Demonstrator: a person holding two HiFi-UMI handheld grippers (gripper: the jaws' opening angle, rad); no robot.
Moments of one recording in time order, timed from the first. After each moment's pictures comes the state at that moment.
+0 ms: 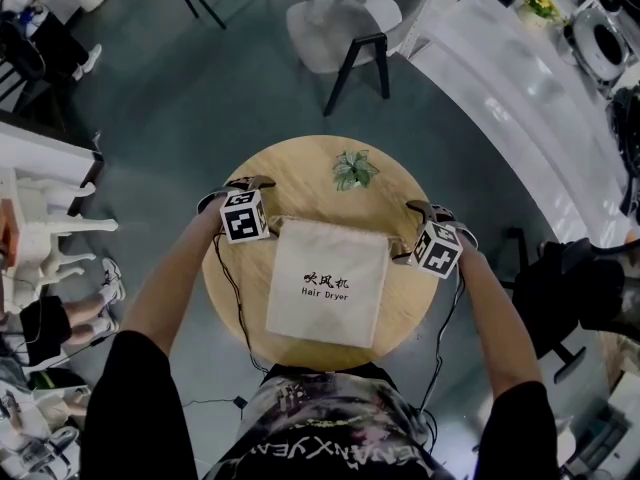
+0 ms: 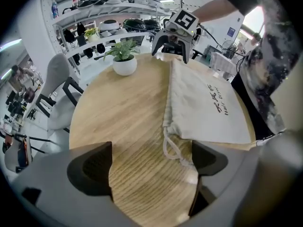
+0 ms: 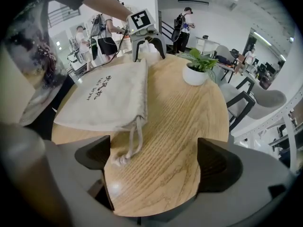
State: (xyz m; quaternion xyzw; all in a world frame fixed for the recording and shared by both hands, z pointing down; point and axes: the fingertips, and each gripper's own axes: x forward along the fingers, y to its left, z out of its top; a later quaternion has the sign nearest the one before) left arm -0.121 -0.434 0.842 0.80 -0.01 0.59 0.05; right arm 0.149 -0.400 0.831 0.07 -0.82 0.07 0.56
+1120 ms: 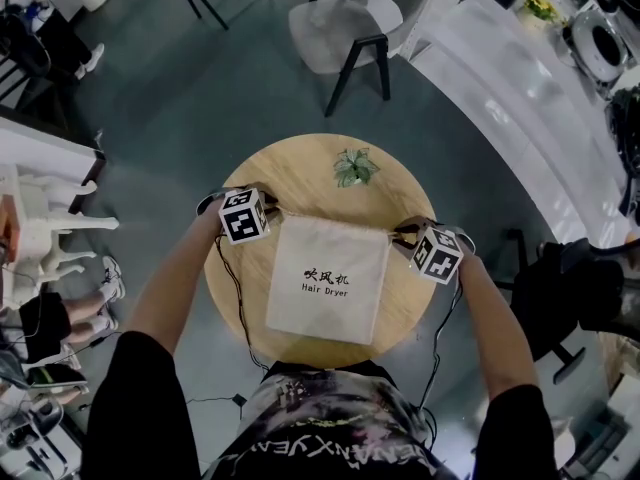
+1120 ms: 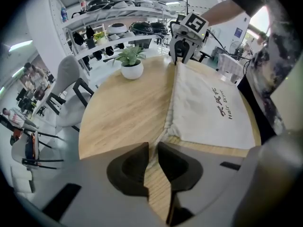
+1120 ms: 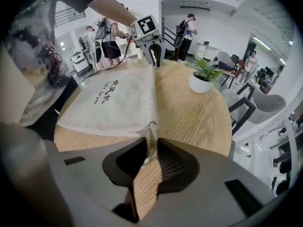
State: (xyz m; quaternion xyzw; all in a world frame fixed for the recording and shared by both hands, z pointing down) left arm -0.124 -0.436 0.831 0.81 -0.06 0.59 0.05; right arm 0.139 -0.383 0.818 0.06 -0.84 0.06 0.54
